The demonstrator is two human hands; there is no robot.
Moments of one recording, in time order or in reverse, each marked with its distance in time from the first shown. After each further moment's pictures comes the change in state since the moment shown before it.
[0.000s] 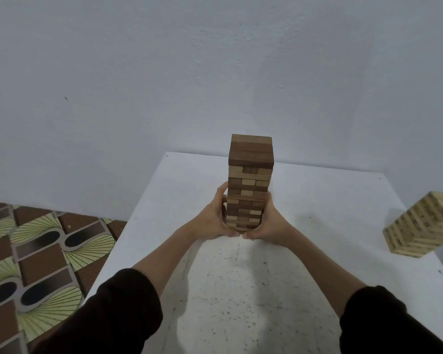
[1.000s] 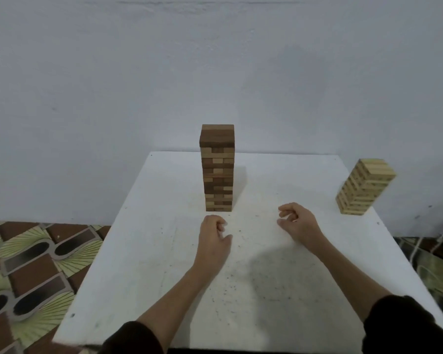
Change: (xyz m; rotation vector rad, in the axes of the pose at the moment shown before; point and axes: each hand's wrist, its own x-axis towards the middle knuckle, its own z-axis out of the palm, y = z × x) left_hand -0.091 0.024 0.111 0.071 0.521 -0.089; right_hand -0.127 0.012 -0.049 -0.244 0.492 0.221
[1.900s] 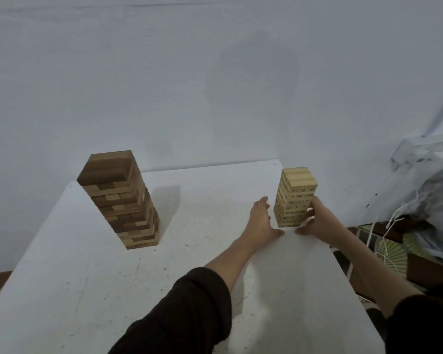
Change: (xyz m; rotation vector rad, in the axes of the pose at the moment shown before) left_hand 0.068 0.105 0.242 0.169 -0.585 0.074; right_hand 0.044 0.099 -0.173 -0.129 -0.049 0.168
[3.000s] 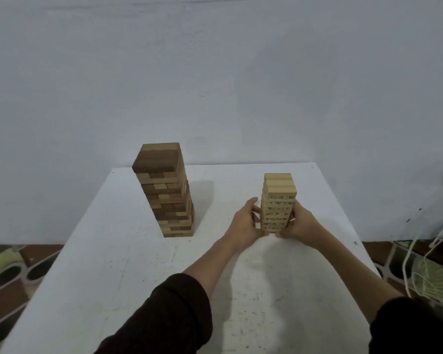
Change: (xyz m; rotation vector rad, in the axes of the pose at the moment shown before) left_hand -0.034 -0.055 -0.083 -0.080 0.106 -0.033; right_hand 0.008 -0.073 0.079 0.113 -0.150 -0.207
